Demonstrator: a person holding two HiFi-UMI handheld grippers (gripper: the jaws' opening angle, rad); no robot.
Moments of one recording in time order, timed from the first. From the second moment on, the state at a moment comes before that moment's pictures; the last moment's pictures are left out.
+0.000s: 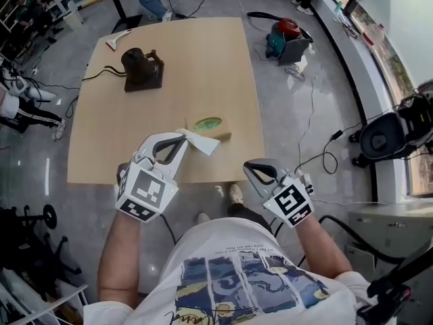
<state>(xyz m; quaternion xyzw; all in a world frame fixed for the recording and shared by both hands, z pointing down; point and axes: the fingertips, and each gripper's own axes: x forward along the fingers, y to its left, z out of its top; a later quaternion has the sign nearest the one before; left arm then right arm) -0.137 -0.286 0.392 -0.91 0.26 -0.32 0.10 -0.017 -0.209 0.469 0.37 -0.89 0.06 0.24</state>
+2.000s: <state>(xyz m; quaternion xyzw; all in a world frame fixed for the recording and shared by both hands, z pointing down) -0.189 -0.146 0.396 -0.93 0.20 -0.28 0.10 -0.084 -0.123 0.472 0.40 -0.87 0.03 0.27</state>
